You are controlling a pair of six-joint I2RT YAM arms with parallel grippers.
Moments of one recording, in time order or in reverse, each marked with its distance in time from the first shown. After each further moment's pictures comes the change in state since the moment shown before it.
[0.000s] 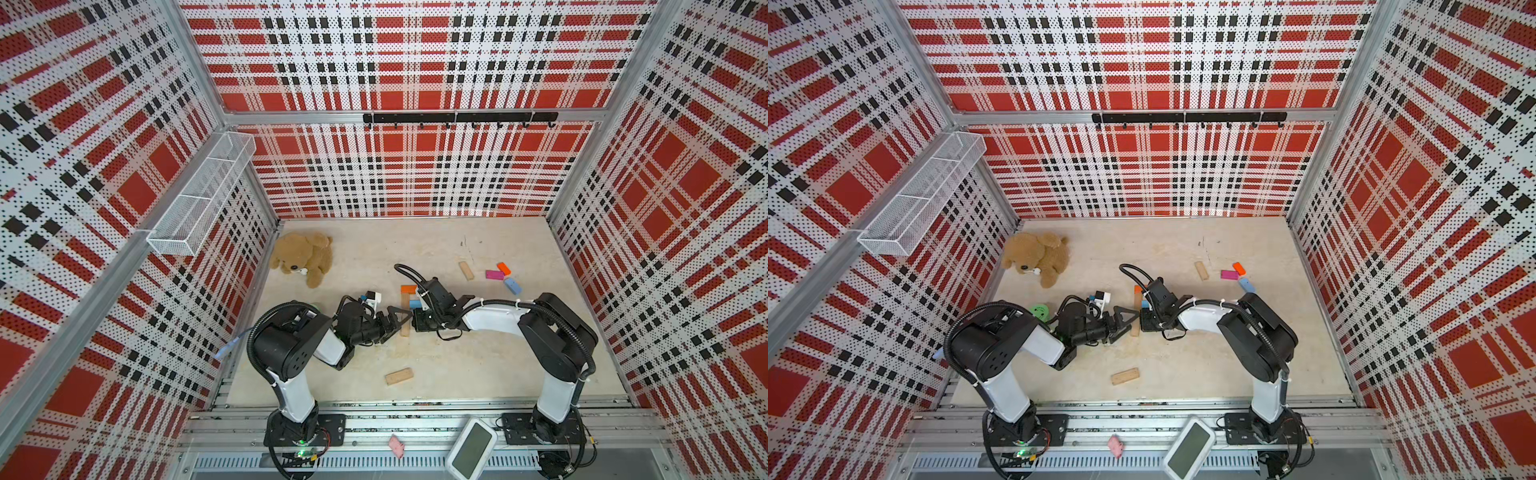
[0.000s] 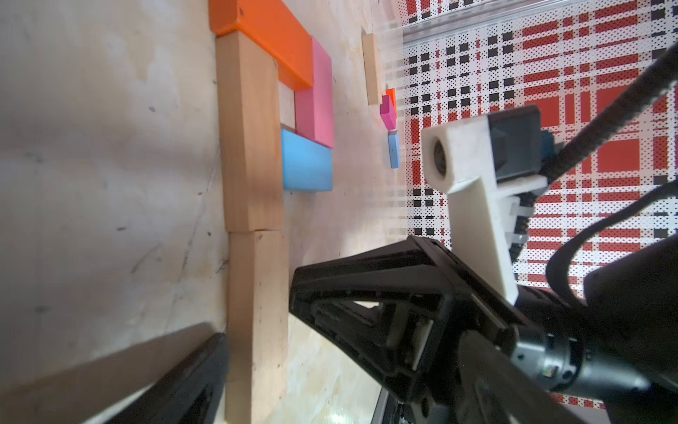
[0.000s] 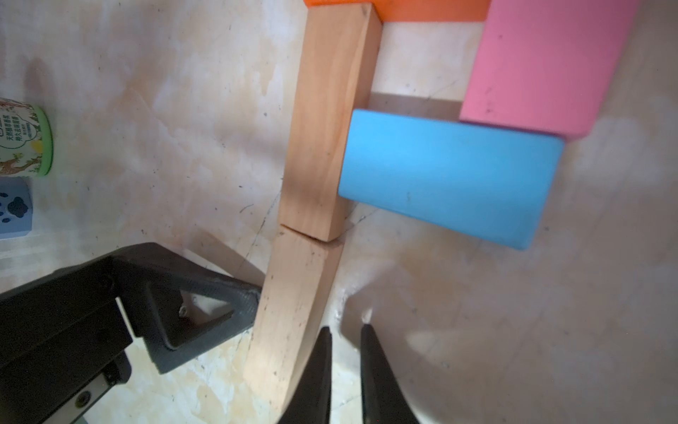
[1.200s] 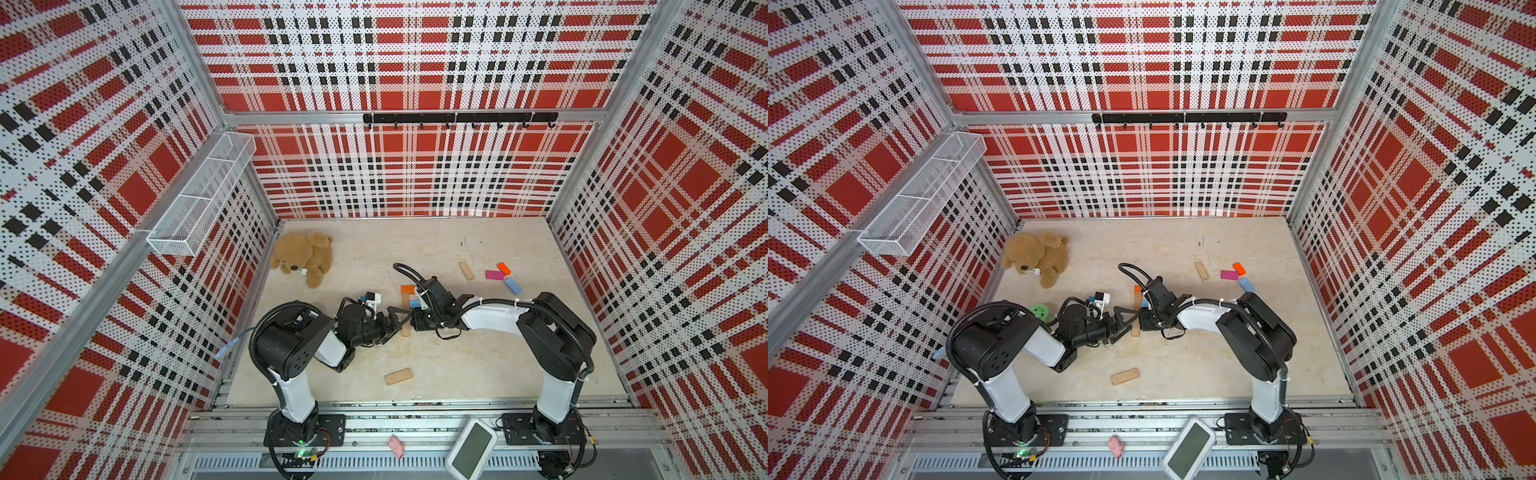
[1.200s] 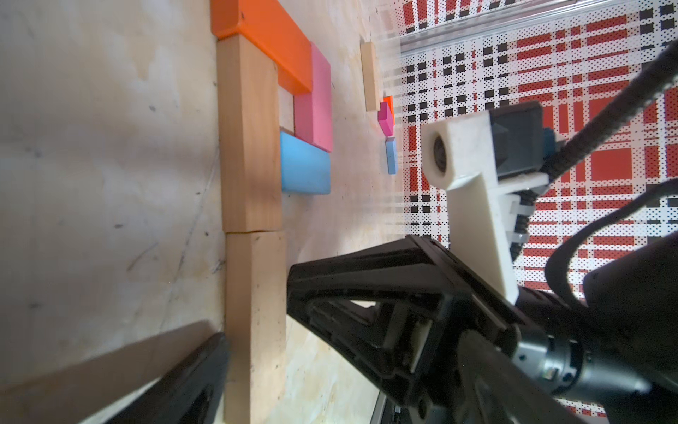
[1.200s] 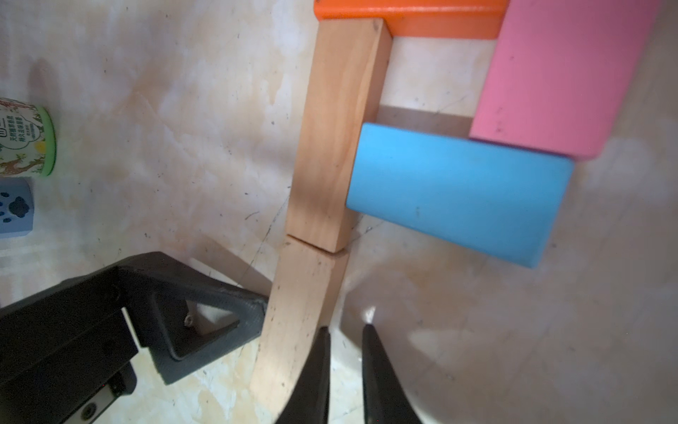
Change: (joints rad) left arm -0.018 0.005 -0.010 0.030 -0.037 -0.024; right arm 0.000 0.011 0.016 0.000 -0.001 -0.014
